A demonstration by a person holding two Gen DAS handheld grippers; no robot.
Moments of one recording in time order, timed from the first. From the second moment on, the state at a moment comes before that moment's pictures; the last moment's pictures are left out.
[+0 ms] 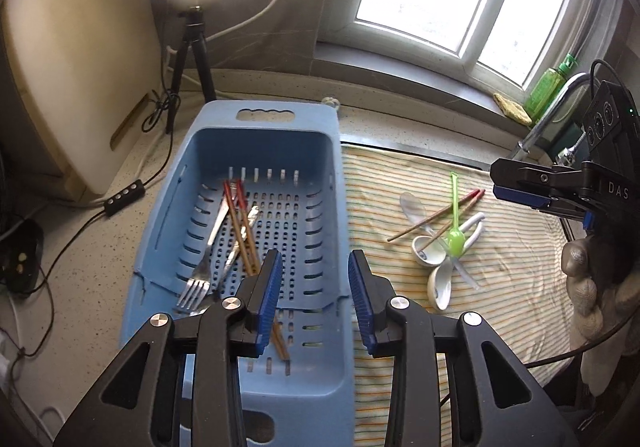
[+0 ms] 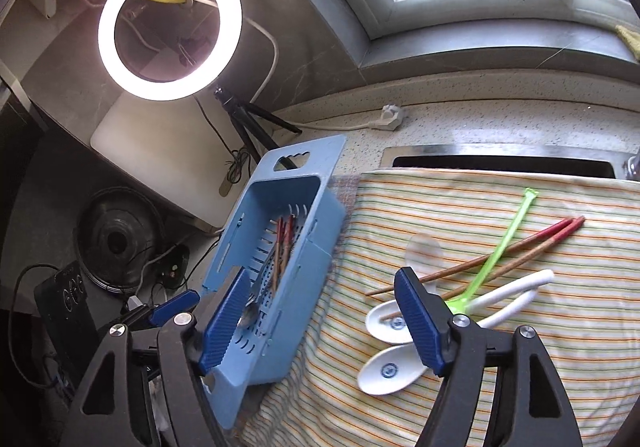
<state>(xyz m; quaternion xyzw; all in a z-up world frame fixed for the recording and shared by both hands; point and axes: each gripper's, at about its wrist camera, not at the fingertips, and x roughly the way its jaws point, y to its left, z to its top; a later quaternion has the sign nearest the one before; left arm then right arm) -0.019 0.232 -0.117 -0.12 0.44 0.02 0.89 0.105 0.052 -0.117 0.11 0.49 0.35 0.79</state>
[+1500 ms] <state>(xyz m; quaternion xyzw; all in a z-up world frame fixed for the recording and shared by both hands) 0.018 0.079 -0.193 0.09 0.54 -0.09 0.83 0.139 -0.038 -0.226 0.25 0.60 0.28 0.71</state>
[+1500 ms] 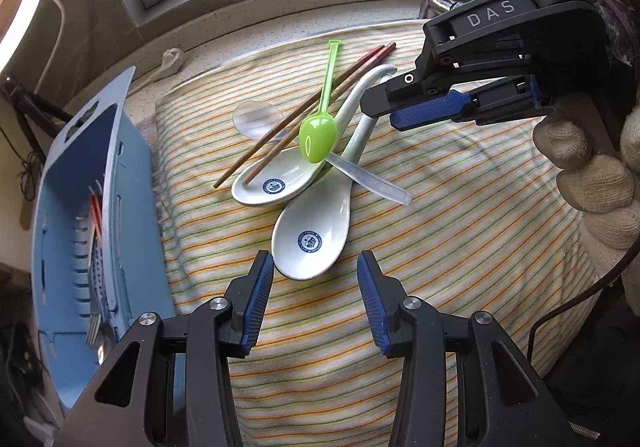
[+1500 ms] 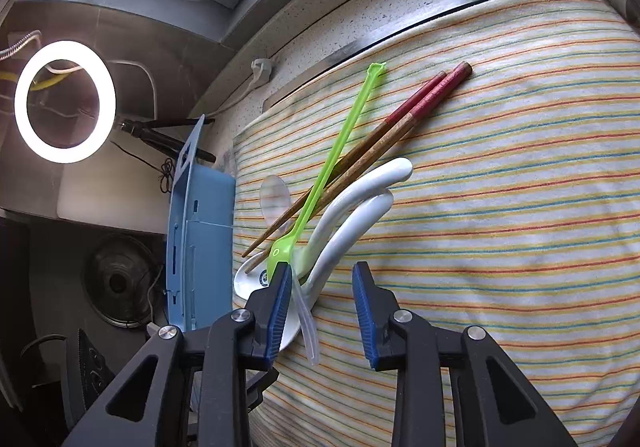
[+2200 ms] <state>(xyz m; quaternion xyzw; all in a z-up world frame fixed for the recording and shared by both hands) 0.029 0.094 -0.203 0.05 0.55 -0.10 0.83 0.149 -0.028 -0.240 0.25 0.62 0.27 0.70</state>
